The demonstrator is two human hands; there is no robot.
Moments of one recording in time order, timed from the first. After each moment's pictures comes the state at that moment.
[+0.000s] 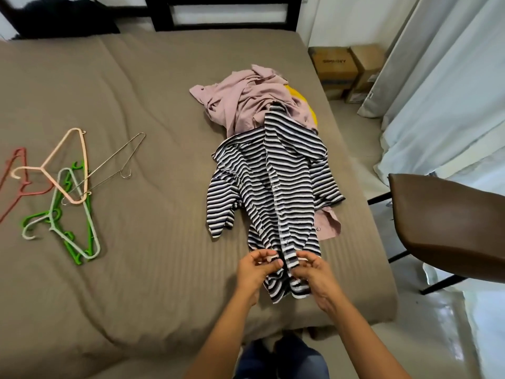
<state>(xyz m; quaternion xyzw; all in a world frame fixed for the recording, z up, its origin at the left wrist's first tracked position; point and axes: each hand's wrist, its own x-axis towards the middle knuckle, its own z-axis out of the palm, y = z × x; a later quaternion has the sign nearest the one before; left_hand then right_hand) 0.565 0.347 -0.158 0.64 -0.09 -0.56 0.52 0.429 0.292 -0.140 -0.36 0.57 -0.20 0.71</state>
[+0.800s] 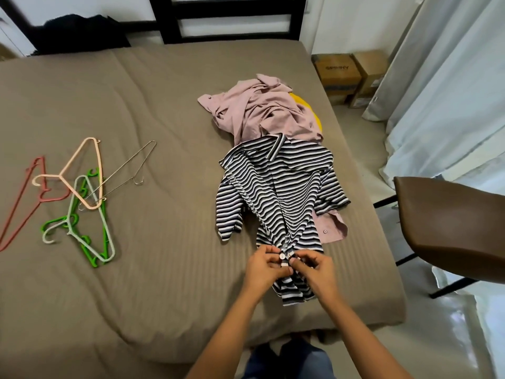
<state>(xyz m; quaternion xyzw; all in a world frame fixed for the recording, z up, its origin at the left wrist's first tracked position) 0.579 0.351 -0.127 0.68 -0.25 -0.55 0.42 0.446 0.301 -0.125 -0.54 0.54 -0.29 0.57</state>
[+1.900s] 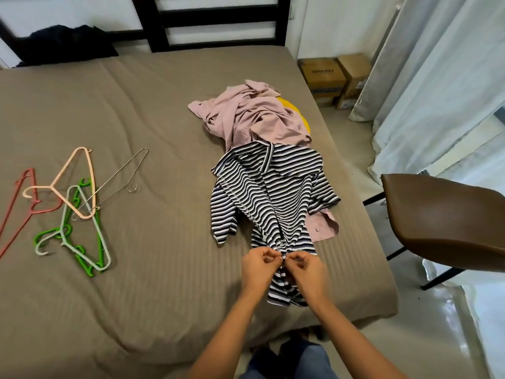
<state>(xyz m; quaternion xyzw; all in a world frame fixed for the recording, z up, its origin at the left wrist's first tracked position) 0.574 0.351 -0.113 0.75 -0.31 -0.43 0.39 0.456 0.321 -0.112 -0.58 0.62 -0.24 0.48</state>
